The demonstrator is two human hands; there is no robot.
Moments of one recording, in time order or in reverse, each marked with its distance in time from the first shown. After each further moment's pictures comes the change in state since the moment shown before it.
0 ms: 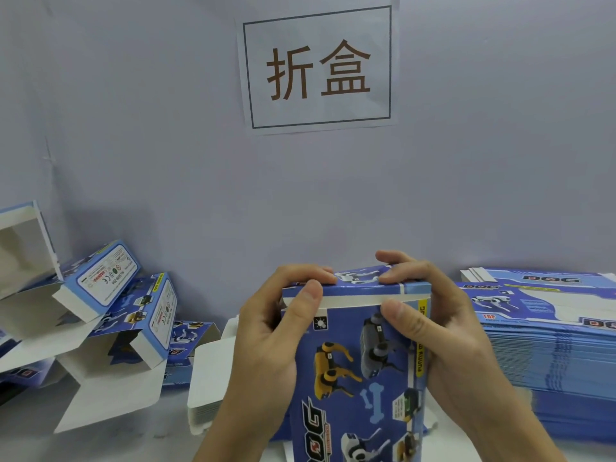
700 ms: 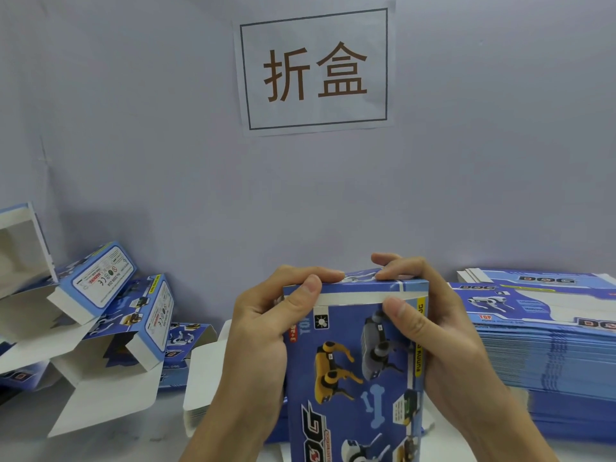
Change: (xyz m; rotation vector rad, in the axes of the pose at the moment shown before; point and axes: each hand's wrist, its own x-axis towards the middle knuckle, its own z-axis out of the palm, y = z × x) left_hand 0.005 0.011 0.003 -0.074 0.048 -0.221; right_hand 0.000 0.003 -0.002 -0.120 0.036 -0.027
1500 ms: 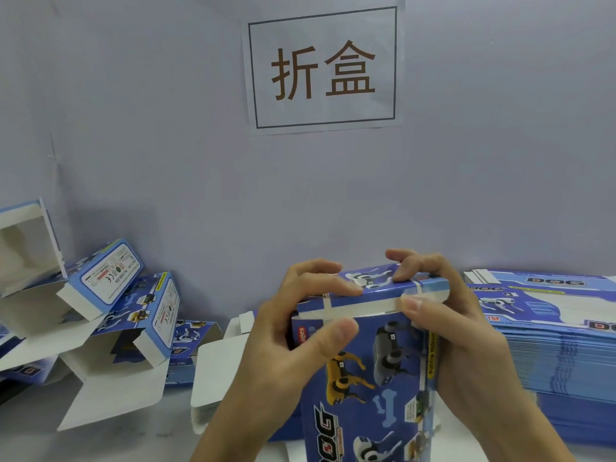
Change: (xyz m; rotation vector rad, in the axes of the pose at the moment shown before) left_hand -0.002 -0.015 -0.013 0.115 -0.222 0.184; right_hand -0.001 -0.004 -0.001 0.121 0.012 0.035
